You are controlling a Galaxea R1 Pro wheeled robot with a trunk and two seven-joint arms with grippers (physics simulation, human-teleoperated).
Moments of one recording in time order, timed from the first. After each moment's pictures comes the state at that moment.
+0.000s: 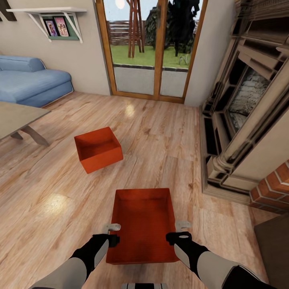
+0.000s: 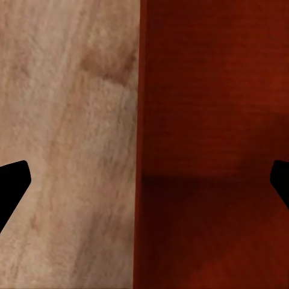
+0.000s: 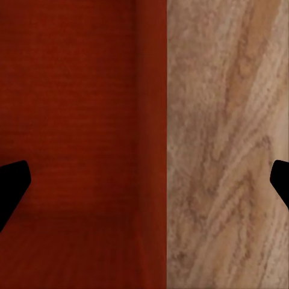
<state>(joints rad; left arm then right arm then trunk) -0.66 -0.11 -0.02 -0.32 0.08 0.32 0.17 -0.75 0.12 0.68 -0.12 -0.62 0.06 -0.27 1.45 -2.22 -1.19</state>
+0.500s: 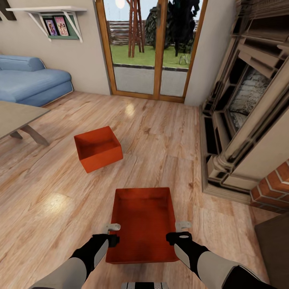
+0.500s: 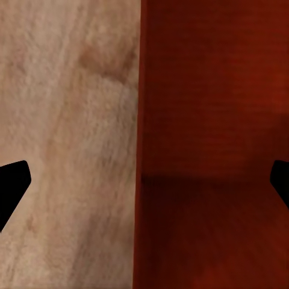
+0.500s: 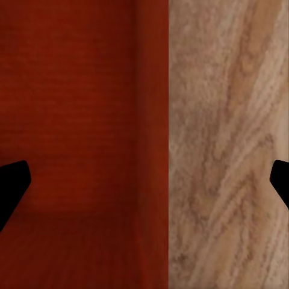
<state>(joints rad) -0.66 -0.10 -0.02 -0.32 0.09 0.32 0.16 -0.75 0.12 0.68 -0.12 -0.62 0.06 -0.27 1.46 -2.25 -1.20</state>
